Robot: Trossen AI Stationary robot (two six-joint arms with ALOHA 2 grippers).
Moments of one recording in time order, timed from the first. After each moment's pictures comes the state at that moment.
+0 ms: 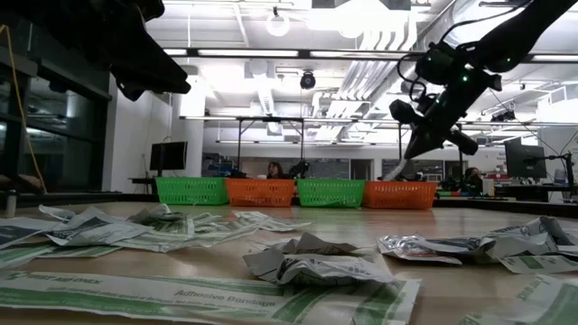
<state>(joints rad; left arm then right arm) -0.40 1.04 0.51 0.06 -0.45 -0.43 -0.87 1.23 0.62 -0.07 0.07 0.67</state>
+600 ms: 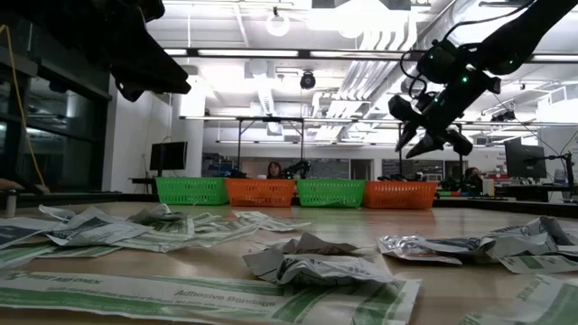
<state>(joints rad) -0.40 1.04 0.51 0.06 -0.45 -0.45 -0.87 1.23 0.59 0.03 0.07 0.68</state>
